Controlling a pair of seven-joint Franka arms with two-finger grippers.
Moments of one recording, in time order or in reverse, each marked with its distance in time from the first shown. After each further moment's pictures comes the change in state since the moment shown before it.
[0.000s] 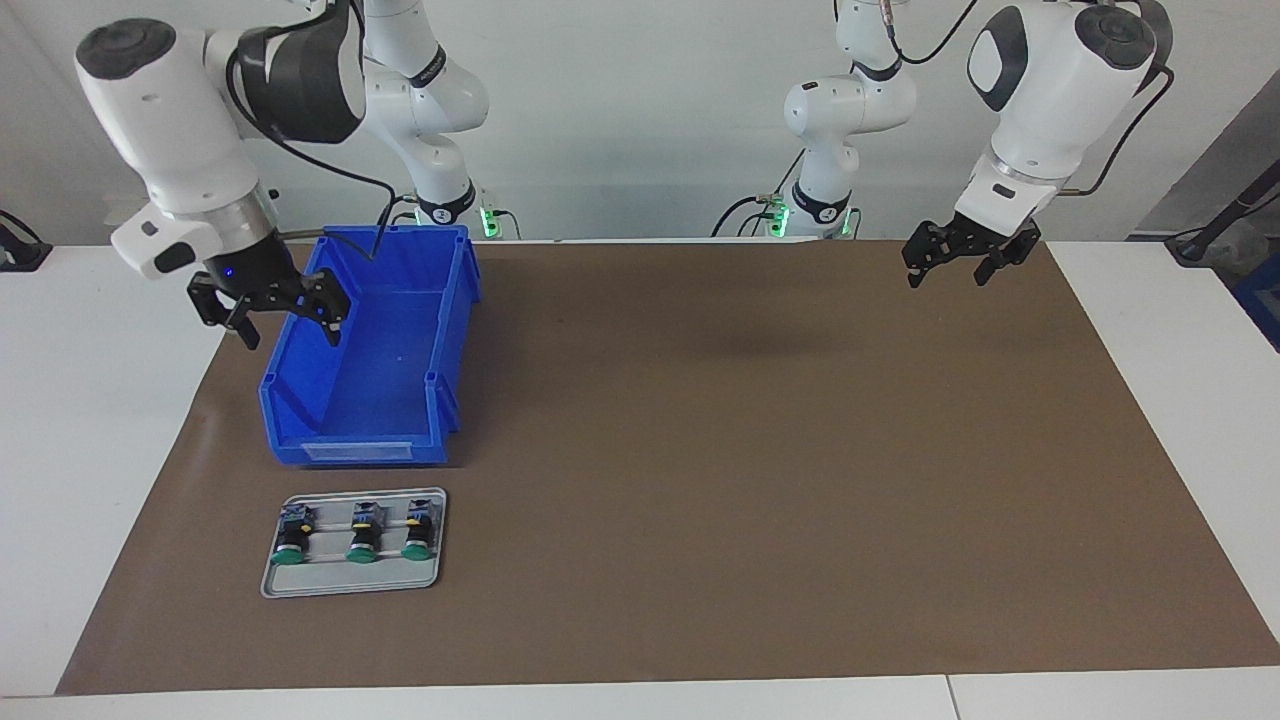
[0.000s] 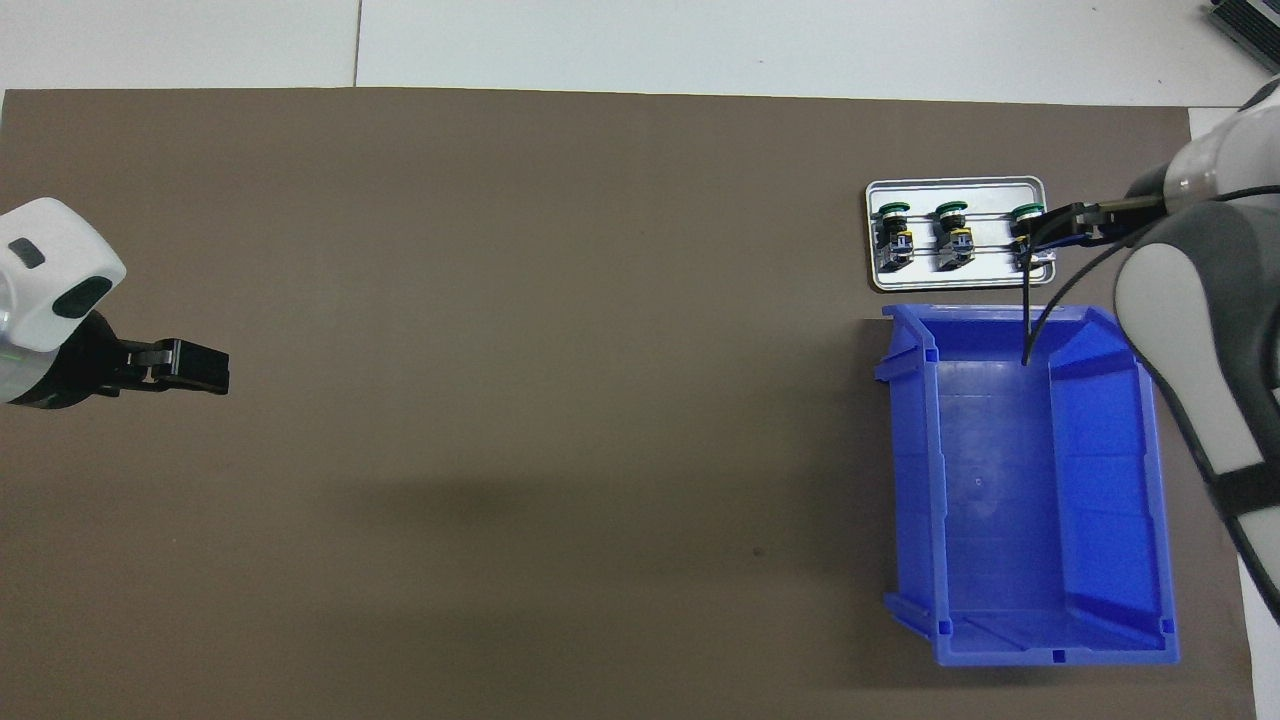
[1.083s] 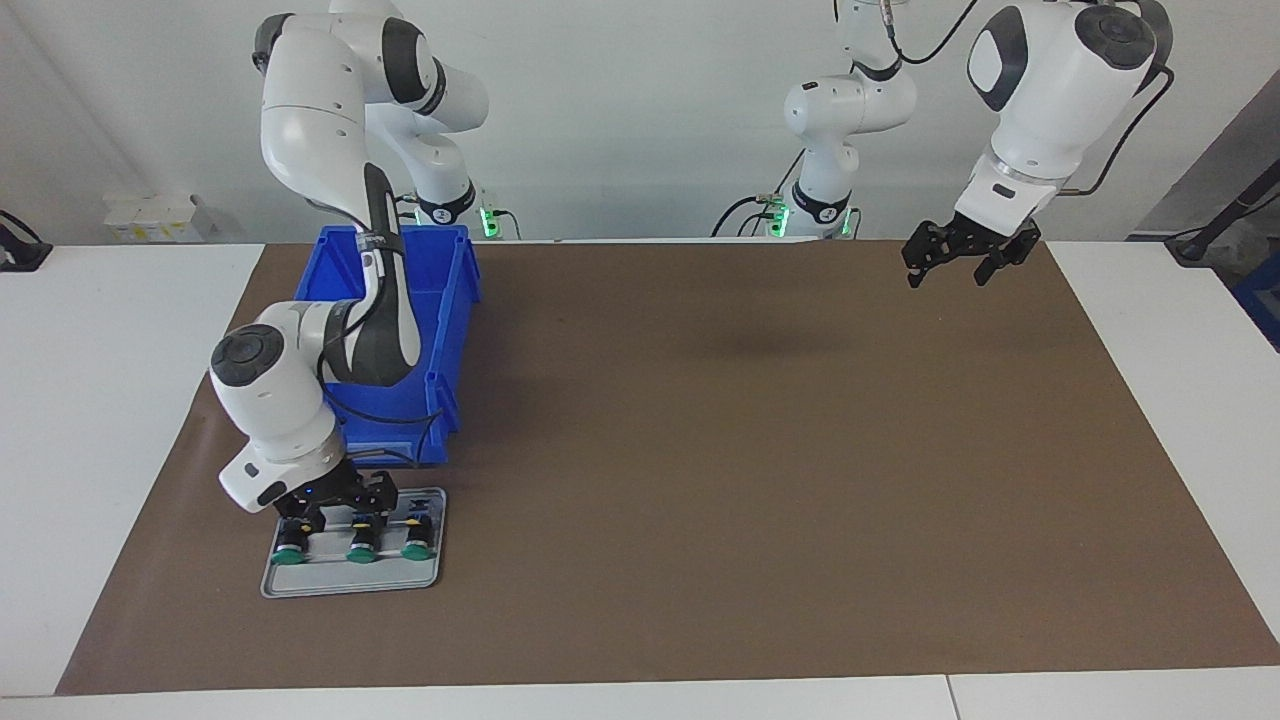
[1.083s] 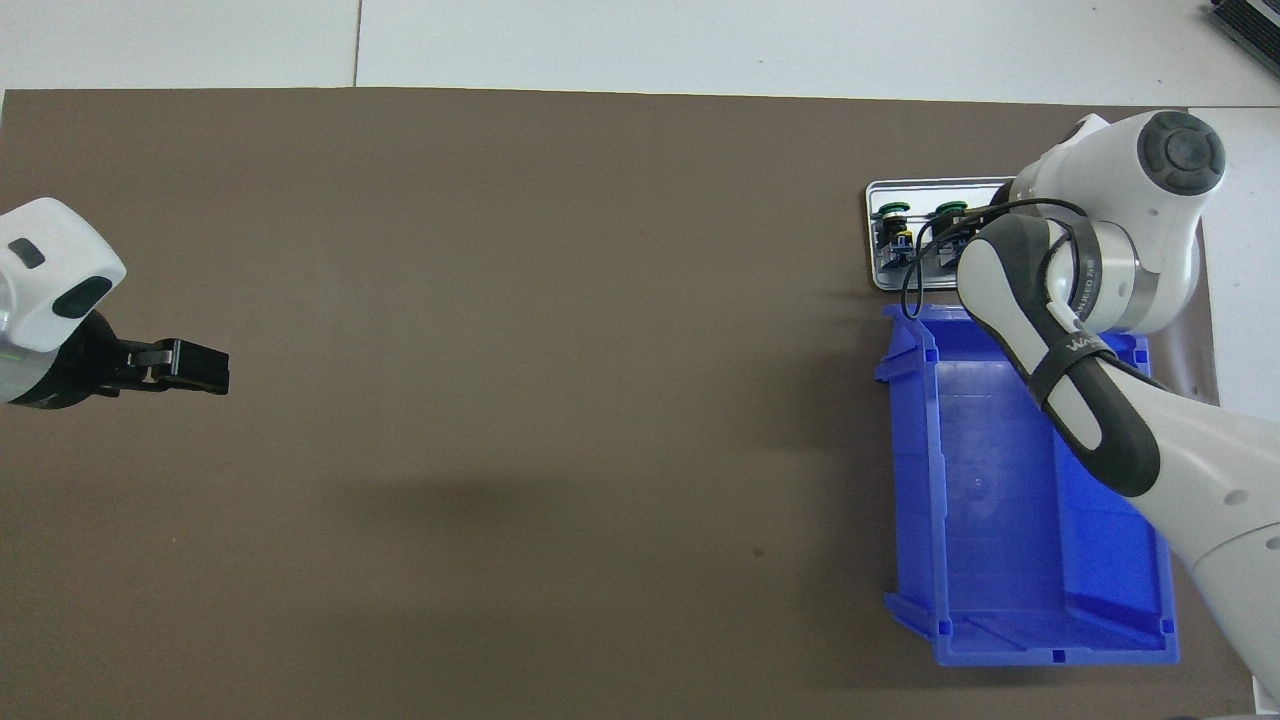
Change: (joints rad) left arm 0.000 0.000 0.000 0.000 0.000 0.000 0.000; right arm 0.000 0.303 0.000 0.002 0.057 0.335 -0.052
